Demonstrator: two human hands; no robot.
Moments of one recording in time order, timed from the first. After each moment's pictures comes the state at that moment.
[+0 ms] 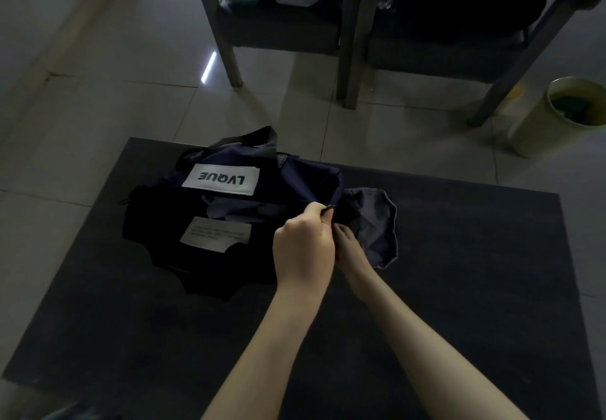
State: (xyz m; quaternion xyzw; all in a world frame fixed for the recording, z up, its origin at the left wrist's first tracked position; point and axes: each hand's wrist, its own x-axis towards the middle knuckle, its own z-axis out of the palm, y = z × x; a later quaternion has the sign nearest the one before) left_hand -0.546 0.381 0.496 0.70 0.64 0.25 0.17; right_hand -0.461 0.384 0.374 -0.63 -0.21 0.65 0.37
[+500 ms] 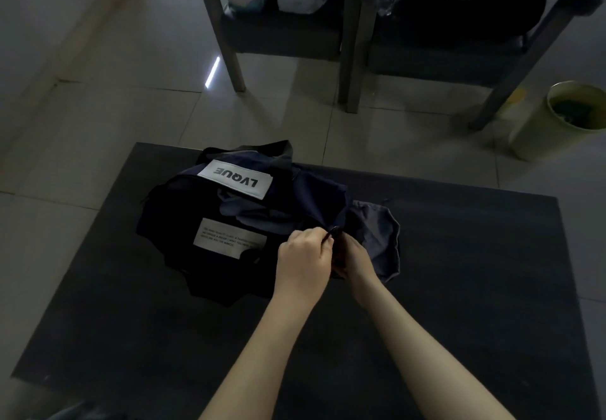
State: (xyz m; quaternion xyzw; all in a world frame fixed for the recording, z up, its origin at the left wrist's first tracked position) left_hand -0.560 0.372 0.466 0.74 0.61 0.16 0.23; right_hand -0.458 0.373 0.380 -0.62 -0.12 0.66 0.41
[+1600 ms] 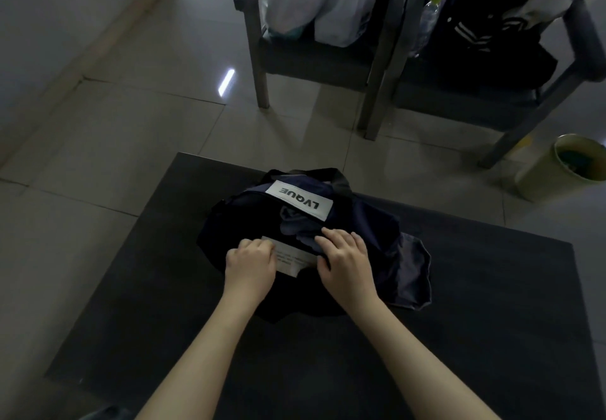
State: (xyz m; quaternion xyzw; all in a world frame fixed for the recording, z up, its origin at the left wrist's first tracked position) left_hand -0.743 0.424 0.467 0.72 0.67 0.00 0.17; right_hand -0.564 0.403 0.452 -0.65 -0.73 0.08 0.21
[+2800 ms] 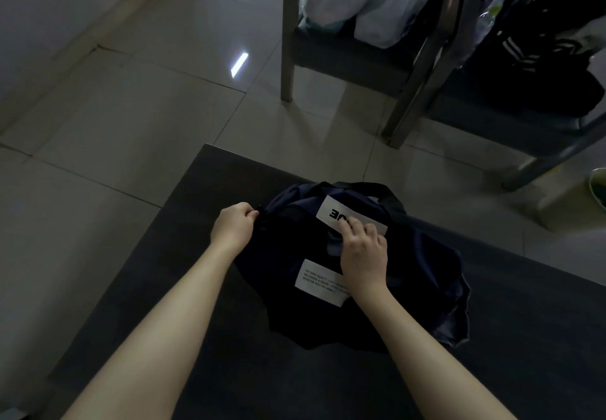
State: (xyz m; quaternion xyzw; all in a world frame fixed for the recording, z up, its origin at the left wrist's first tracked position) left_hand -0.854 0.543 0.442 0.53 0.77 0.10 0.34; right_hand -0.628 0.485 0.423 -0.70 -0.71 0.00 0.07
